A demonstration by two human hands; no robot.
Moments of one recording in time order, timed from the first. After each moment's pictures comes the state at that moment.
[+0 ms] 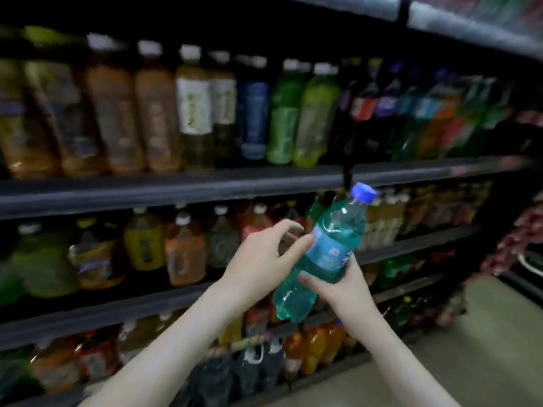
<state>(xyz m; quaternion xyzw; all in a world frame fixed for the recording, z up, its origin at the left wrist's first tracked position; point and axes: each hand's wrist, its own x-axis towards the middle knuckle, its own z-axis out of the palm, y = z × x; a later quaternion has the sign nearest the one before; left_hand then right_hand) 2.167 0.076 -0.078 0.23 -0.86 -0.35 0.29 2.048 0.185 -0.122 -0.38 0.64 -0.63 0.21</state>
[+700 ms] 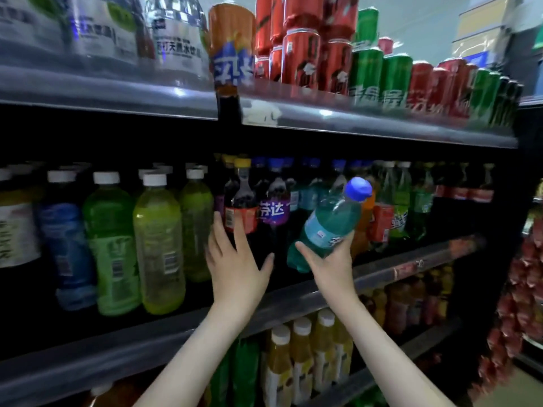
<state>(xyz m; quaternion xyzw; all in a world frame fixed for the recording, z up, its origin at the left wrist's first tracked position) 1.799 -0.016 -0.015 0.36 -0.81 -0.09 0.45 1.678 0.078 -0.005 -0.39 0.60 -0.70 -0.05</state>
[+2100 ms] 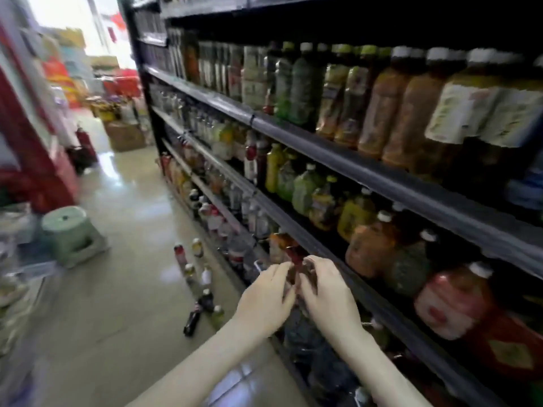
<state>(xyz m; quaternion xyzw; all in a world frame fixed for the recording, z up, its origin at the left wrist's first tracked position) 2.222 0.166 -0.200 0.75 -0.58 -0.06 0.32 2.100 0.096 -0.181 -0.87 0.36 -0.27 0.21</state>
